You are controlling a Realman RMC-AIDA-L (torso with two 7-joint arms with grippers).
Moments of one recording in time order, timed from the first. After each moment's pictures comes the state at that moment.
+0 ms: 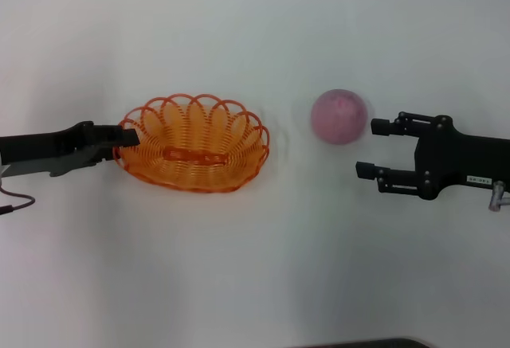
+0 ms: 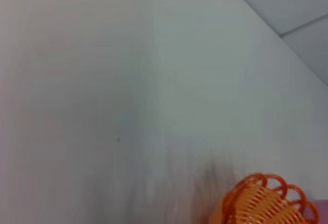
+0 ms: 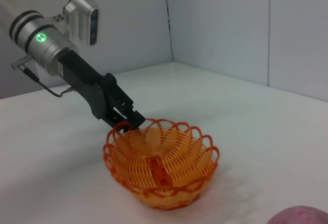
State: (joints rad) left arm -0.40 -2.17 0.79 0.90 2.24 1.37 -2.53; right arm 0.33 2.07 -0.65 -0.55 -2.00 -1.55 0.98
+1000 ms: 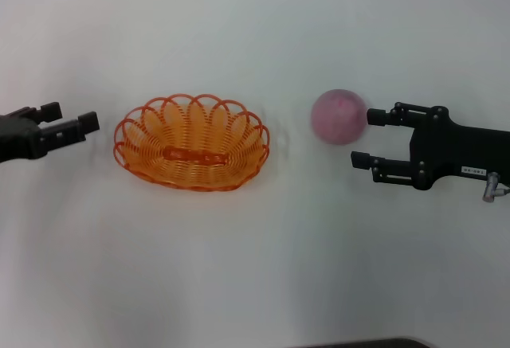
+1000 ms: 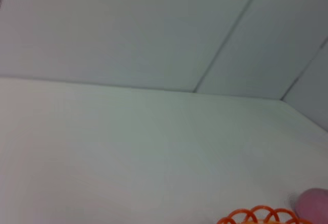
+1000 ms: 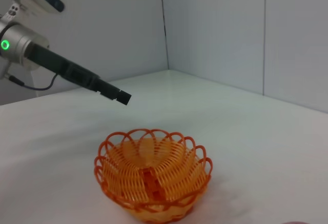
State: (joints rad) left arm -0.32 -2.16 0.58 0.91 2.08 1.48 -1.74; right arm 0.35 2.08 -0.63 -0.54 -1.99 -1.54 0.98
